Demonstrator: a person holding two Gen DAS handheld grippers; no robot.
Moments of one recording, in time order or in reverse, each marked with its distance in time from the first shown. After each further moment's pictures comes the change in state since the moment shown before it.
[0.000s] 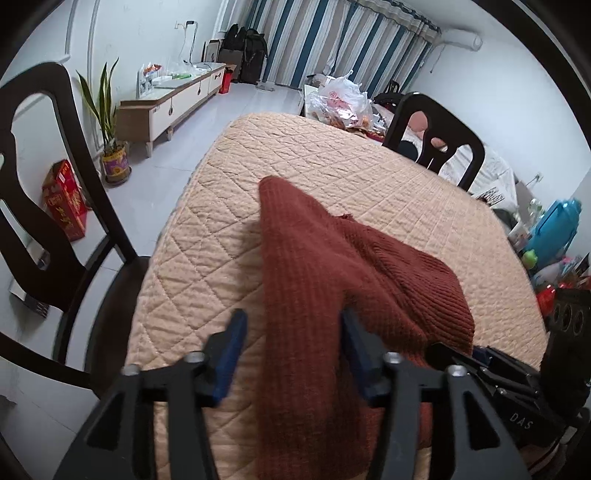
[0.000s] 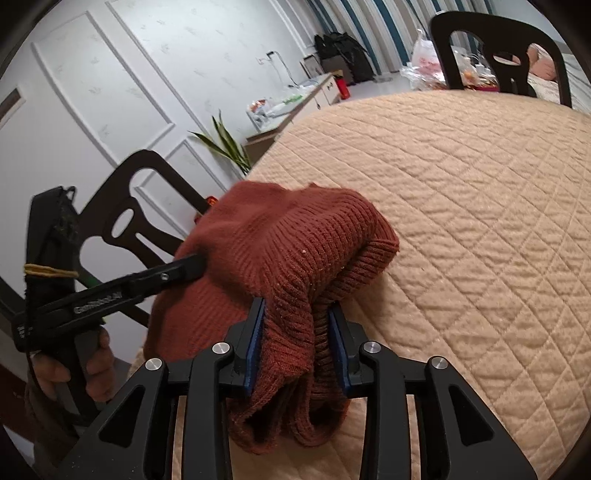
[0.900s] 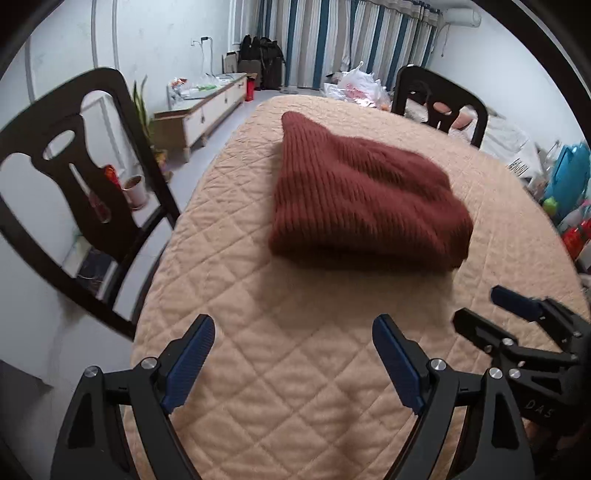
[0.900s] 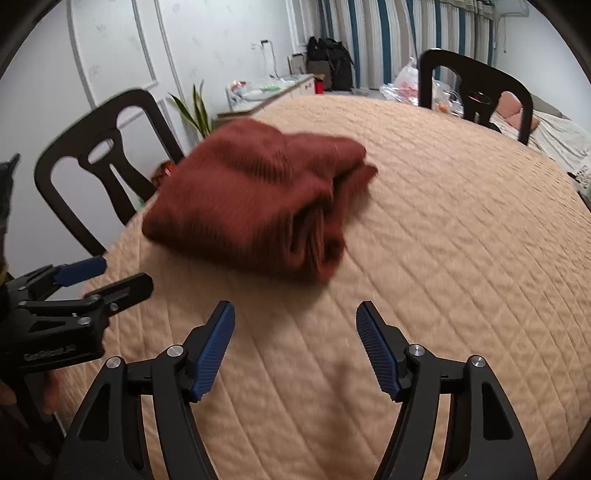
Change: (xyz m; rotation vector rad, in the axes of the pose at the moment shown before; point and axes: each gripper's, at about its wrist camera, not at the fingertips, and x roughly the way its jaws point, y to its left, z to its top) left arm -0.061 -0.020 -0.126 0.077 -0.029 0.204; right arm -0.051 0.048 -0.099 -0.180 0.019 -0.281
